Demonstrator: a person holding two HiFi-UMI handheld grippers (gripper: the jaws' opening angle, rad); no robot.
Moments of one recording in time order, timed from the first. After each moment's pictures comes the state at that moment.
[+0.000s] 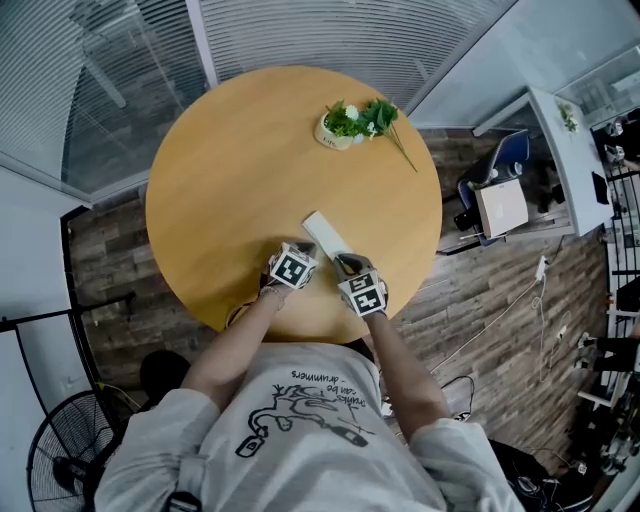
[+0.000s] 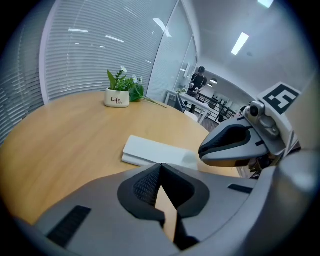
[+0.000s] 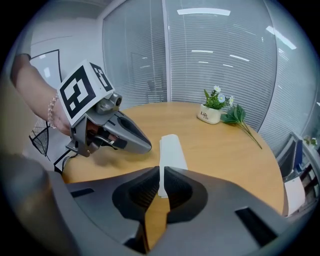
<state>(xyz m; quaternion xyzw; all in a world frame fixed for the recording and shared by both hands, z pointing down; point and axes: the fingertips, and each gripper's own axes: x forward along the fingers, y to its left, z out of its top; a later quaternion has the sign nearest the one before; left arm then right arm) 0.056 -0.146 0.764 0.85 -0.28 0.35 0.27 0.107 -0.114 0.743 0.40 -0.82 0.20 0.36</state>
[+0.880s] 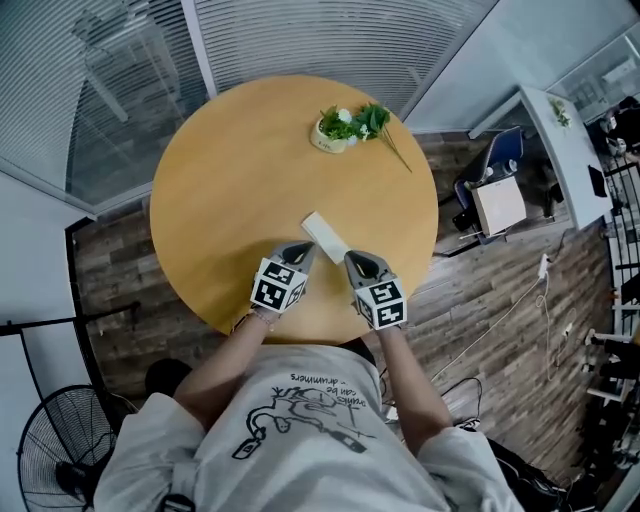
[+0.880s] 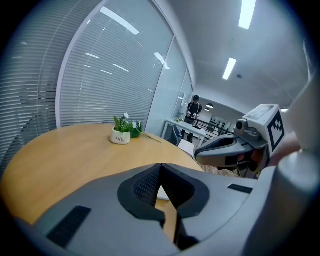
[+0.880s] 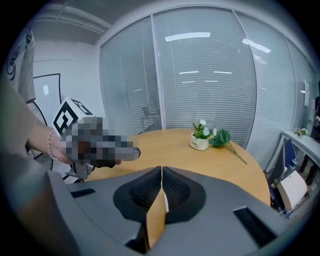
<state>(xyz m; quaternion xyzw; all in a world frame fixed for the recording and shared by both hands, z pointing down) 0.043 -0.125 0.624 0.89 -0.33 0.20 0.23 0.113 -0.103 0.615 0.46 -0.84 0.19 0.24</state>
